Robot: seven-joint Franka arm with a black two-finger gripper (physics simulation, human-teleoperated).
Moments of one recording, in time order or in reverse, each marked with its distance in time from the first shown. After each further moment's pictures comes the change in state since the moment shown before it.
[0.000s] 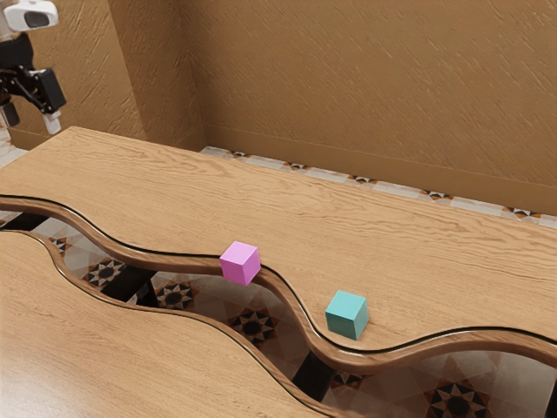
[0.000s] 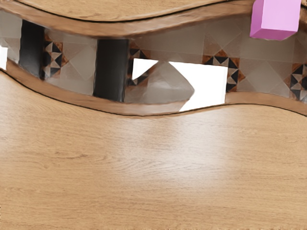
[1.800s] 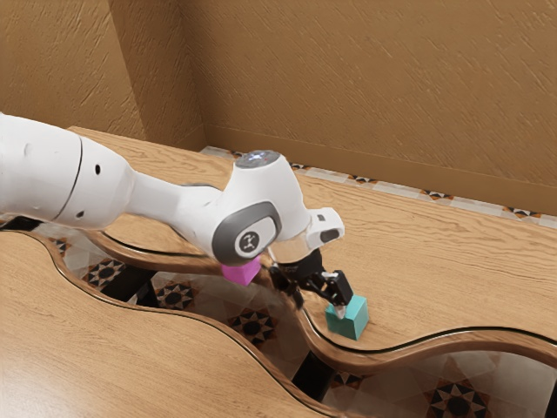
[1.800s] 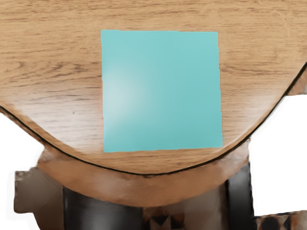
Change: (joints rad) arm -0.143 0.525 -0.593 -0.373 -0.081 1.048 -0.542
